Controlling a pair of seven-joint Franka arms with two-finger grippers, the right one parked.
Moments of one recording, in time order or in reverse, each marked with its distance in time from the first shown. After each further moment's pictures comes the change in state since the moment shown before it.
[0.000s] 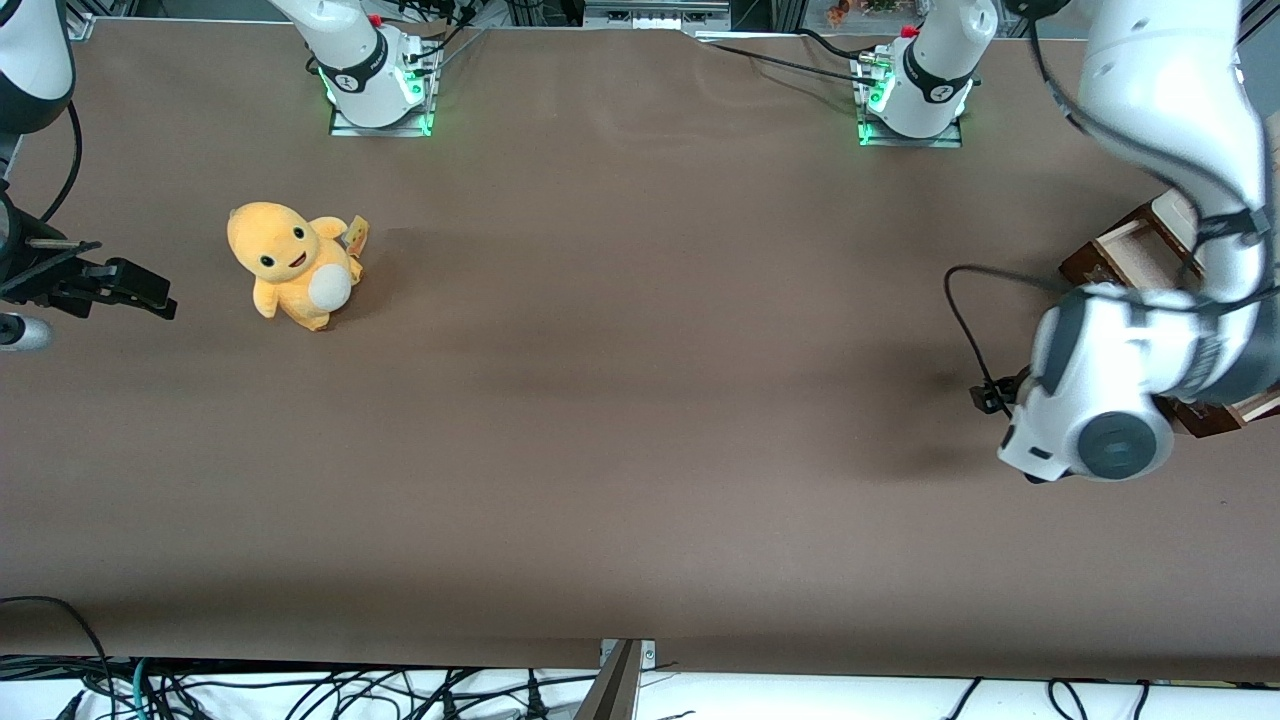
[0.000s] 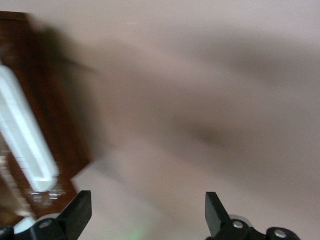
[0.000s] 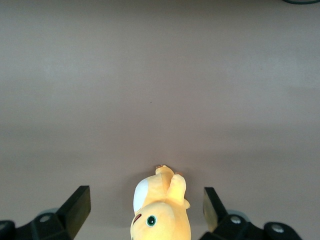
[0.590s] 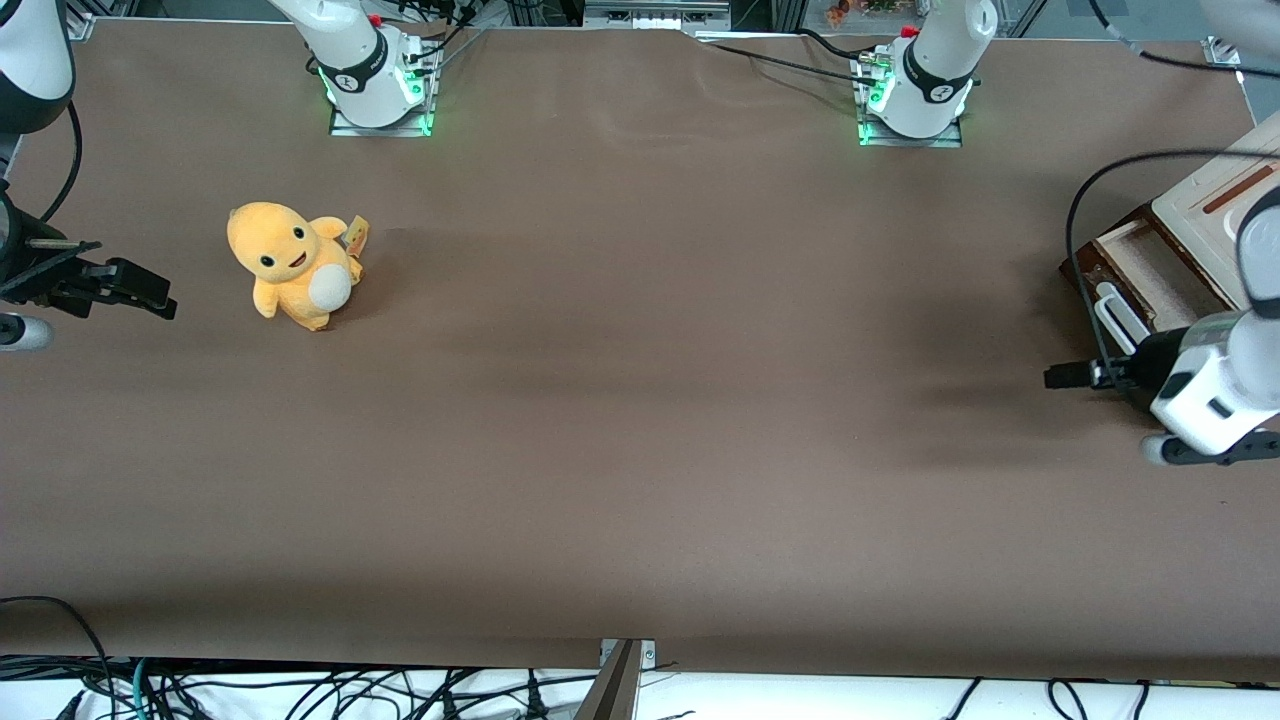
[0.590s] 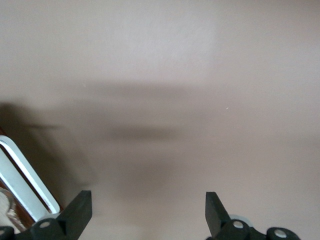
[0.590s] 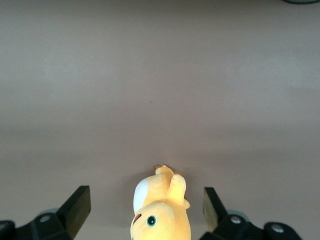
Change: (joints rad) arm 0.118 -0.211 0.001 -0.026 -0.200 0.099 0.406
